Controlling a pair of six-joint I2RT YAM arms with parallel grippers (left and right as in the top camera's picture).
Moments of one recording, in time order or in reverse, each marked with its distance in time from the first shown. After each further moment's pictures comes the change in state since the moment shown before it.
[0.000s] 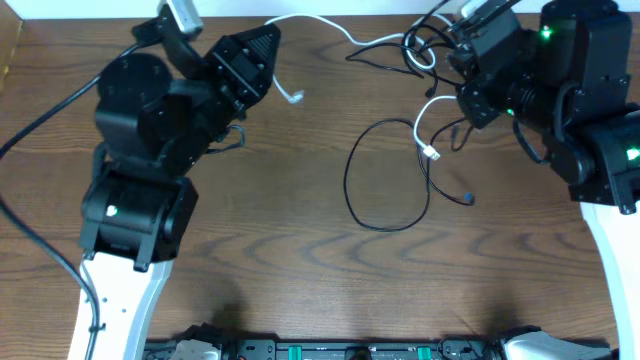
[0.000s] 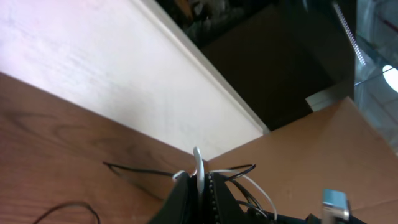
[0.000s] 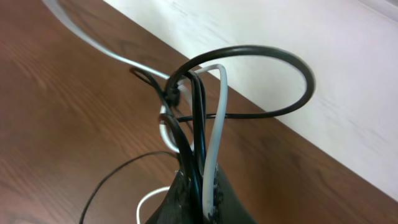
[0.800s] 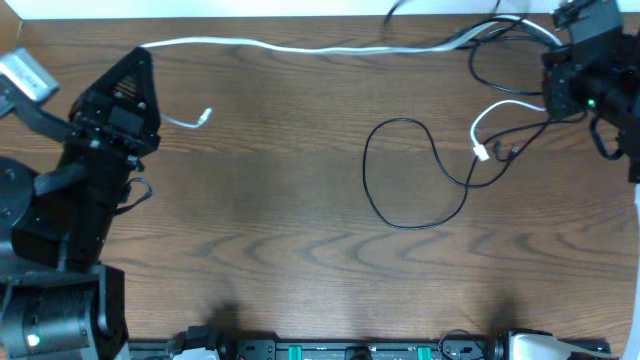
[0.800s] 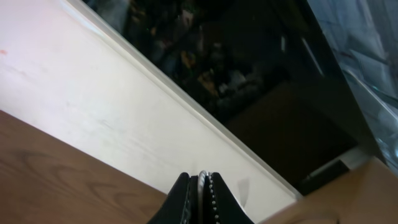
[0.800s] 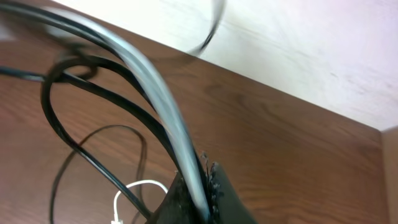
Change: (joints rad) left arm 0.349 -0.243 0.000 -0.114 0.023 0.103; right arm -0.331 0.000 0.000 -0.076 -0.019 -0.024
